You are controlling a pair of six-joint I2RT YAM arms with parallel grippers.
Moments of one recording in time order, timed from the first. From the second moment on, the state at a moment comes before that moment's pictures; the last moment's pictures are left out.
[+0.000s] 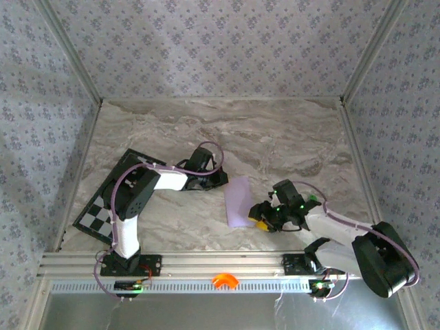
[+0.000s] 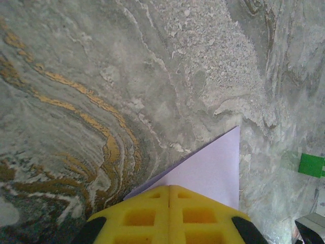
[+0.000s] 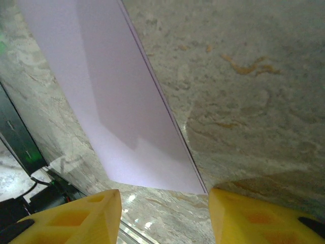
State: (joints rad) left arm -0.68 1.91 0.93 0.18 0.42 -0.91; right arm 0.54 1.14 0.32 -0.21 -0.56 1.06
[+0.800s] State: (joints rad) left arm -0.67 1.91 0.93 0.18 0.42 -0.93; right arm 0.54 1.15 0.32 -0.18 -0.57 1.14
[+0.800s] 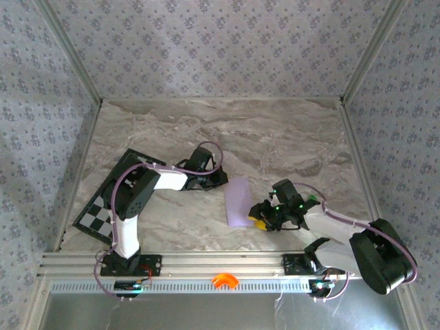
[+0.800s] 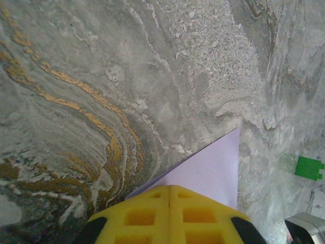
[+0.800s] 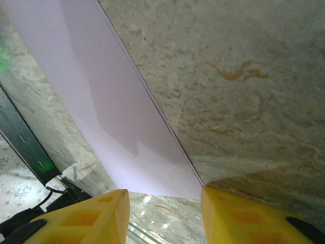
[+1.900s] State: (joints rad) left arm -0.67 1.92 0.93 0.19 0.44 -0.95; right arm 0.73 1.15 0.27 0.04 -0.50 1.29
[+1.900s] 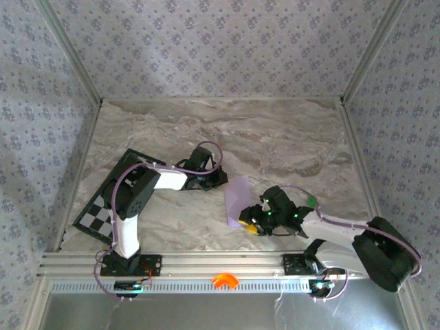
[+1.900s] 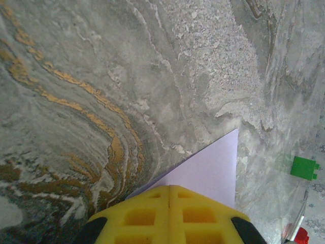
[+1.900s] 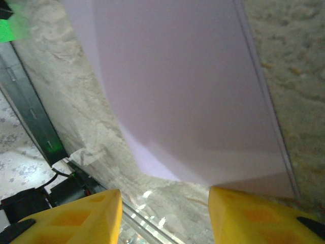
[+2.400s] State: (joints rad) left arm -0.67 1.92 0.93 0.19 0.45 -0.95; right arm 0.74 1.14 0.27 0.06 -0.45 1.32
